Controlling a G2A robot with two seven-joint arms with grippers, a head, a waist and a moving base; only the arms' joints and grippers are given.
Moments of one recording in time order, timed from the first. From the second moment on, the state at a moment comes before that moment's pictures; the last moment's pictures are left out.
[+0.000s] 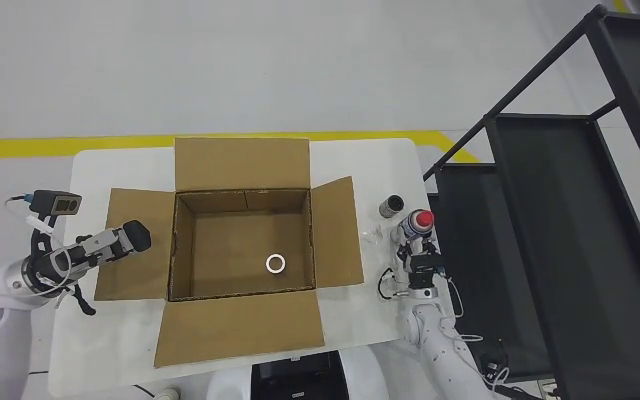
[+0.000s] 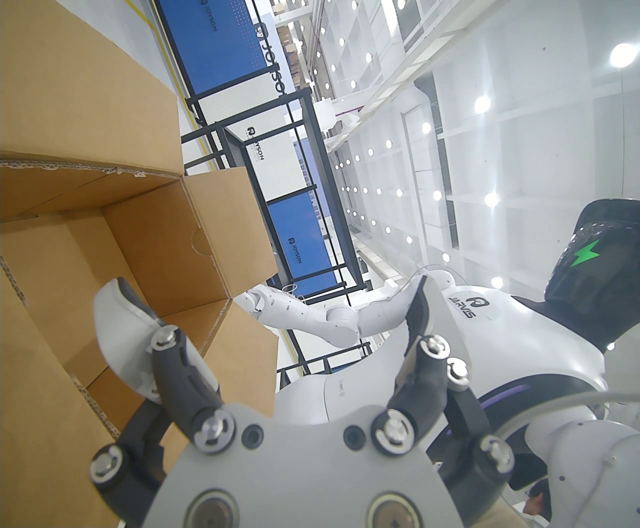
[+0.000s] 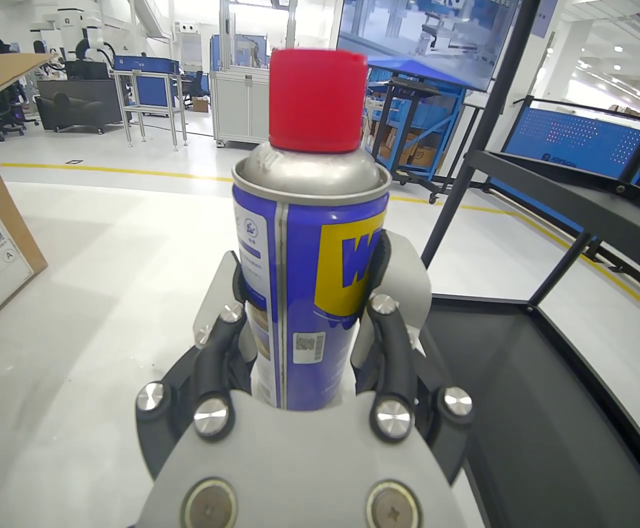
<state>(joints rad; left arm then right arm) 1.48 -0.91 -1.77 -1.55 -0.71 -0.43 -1.36 -1.44 -1.46 1.51 -0.82 -1.43 0.02 -1.06</state>
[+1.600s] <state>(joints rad) 1.48 -0.91 -1.77 -1.55 -0.71 -0.43 -1.36 -2.09 -1.38 1.61 -2.09 -1.45 -0.31 -0.60</state>
